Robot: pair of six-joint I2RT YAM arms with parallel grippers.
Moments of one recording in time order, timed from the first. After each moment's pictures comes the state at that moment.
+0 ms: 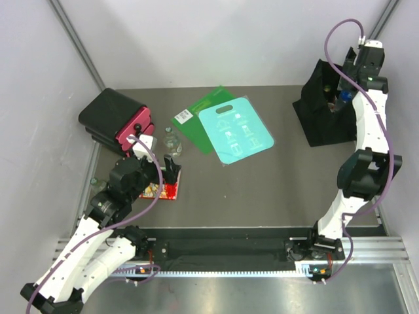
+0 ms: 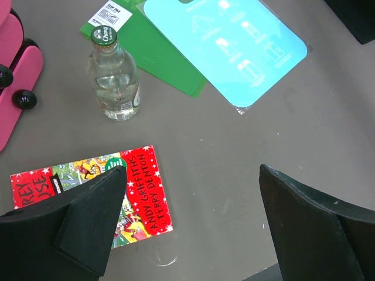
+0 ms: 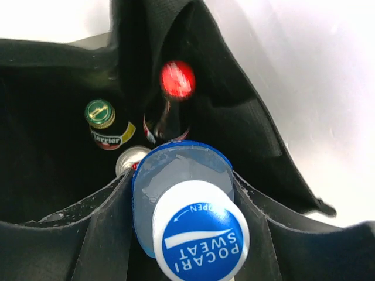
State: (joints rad) left arm -0.52 0.61 0.76 -0.48 -0.09 -0.23; right arm -0.20 1.85 1.96 -0.65 0.25 -0.05
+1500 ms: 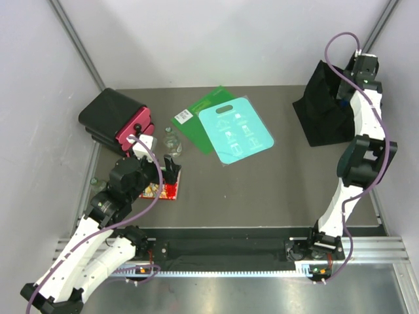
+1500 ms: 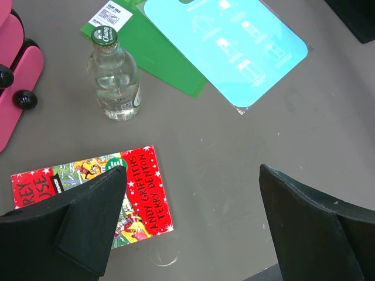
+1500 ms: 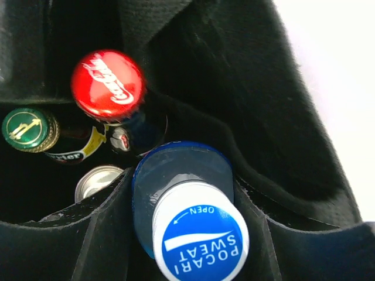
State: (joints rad) left arm -0.52 0.61 0.76 -0.48 -0.09 -0.23; right arm -0.25 2.01 1.96 -0.61 0.24 -0.04
